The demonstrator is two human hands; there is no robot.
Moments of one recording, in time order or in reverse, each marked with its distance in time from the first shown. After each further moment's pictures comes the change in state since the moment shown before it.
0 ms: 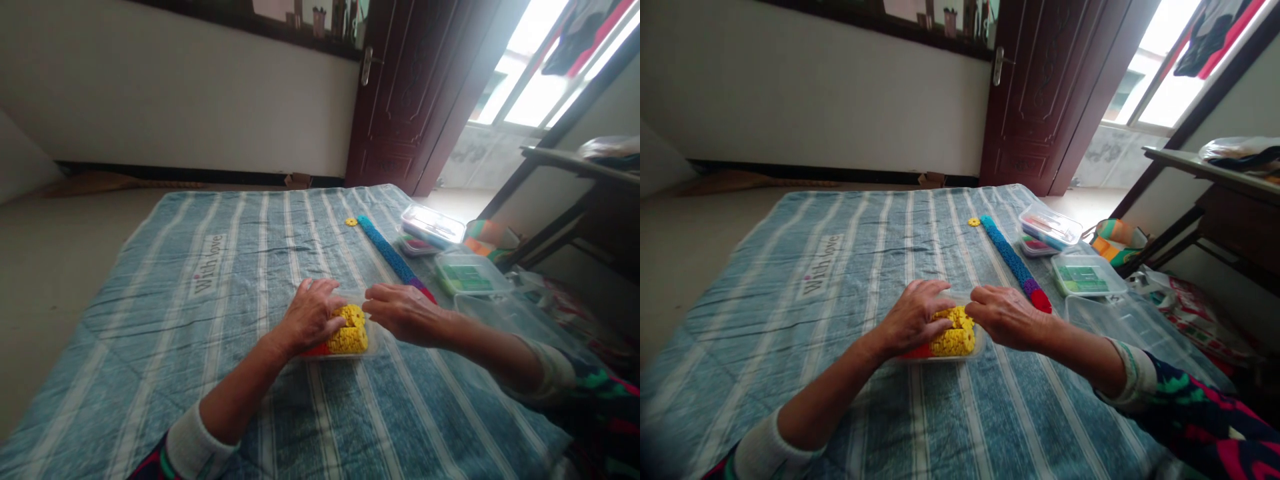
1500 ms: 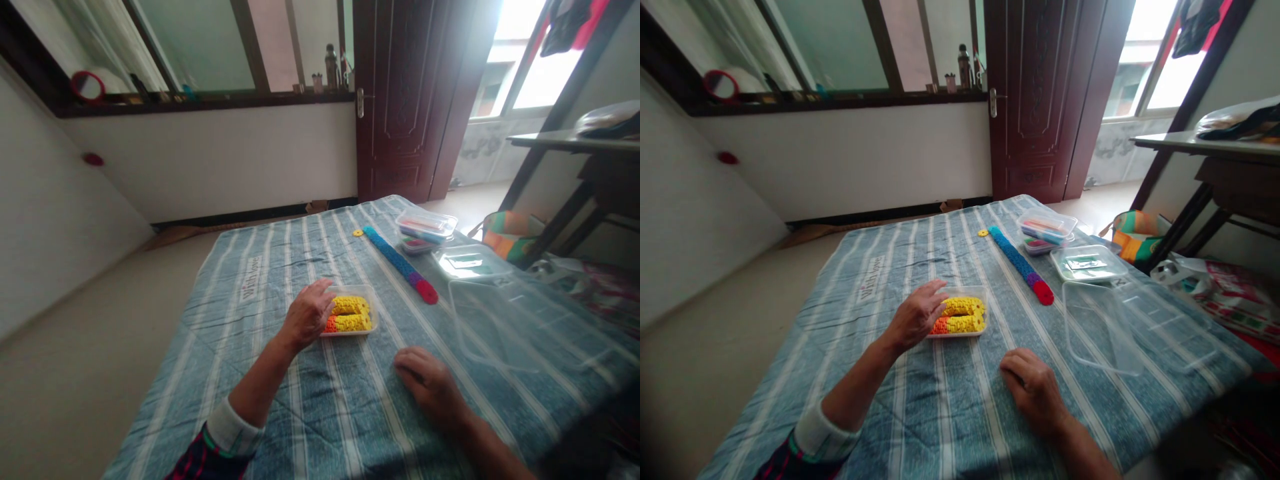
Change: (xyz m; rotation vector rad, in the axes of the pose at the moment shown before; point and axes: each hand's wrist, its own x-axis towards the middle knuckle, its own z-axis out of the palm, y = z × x) left_hand -0.034 0.003 -0.008 0.023 0.156 -0.124; right_hand -0.102 -0.099 0.099 0.560 0.618 0.468
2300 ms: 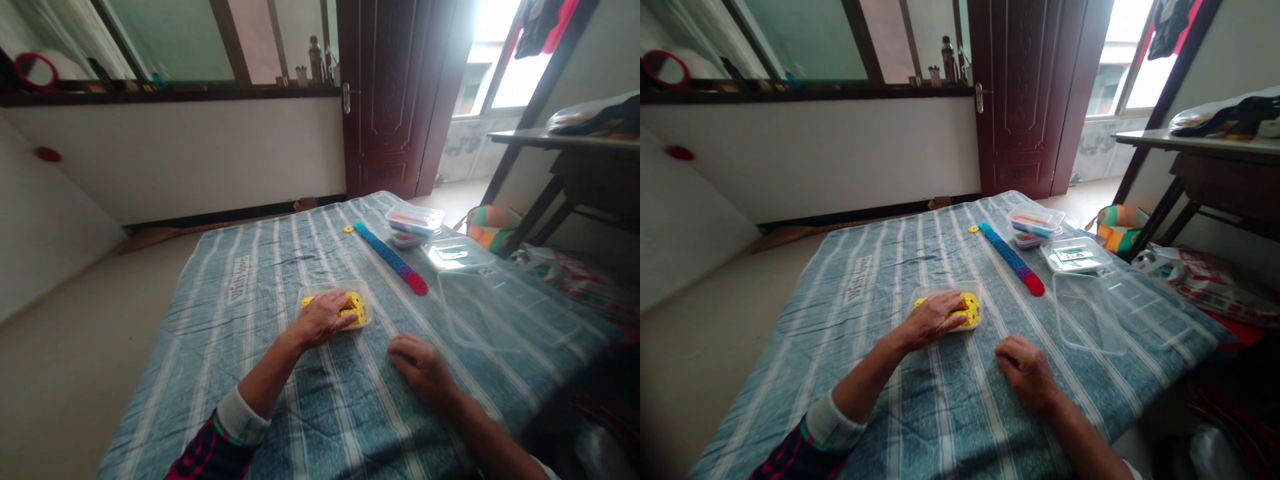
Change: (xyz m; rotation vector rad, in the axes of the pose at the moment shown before) left_hand 0.015 0.027 0.012 0.019 -0.288 0.147; right_hand 0.007 0.003 0.000 0.024 -0.024 0.105
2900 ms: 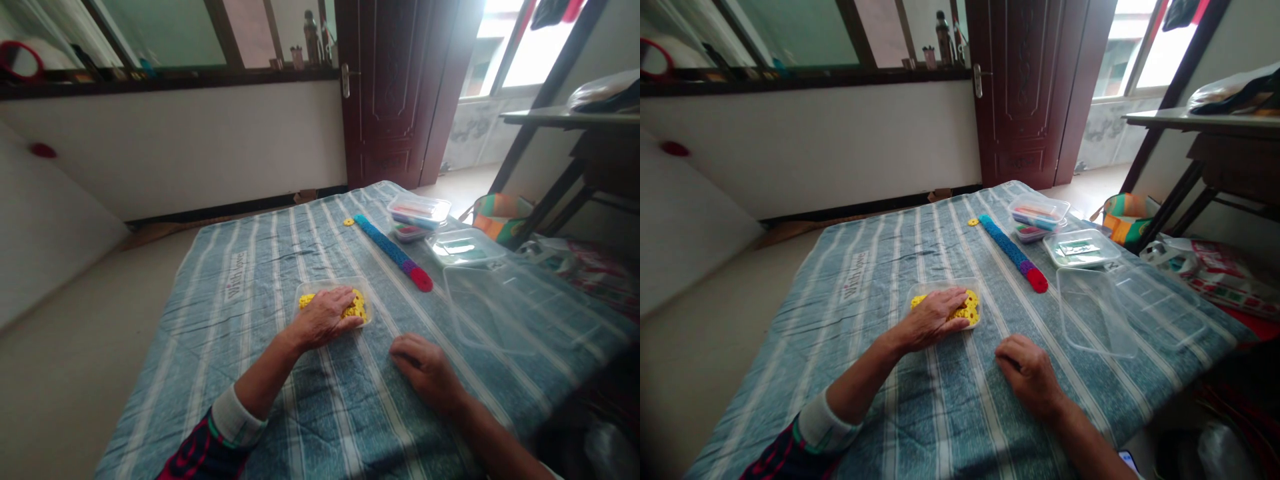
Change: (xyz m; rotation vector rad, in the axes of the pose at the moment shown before) left_hand 0.004 0.008 -0.003 0.011 -0.032 0.093; right_hand 0.000 -0.004 -0.003 0.026 -0.014 0.006
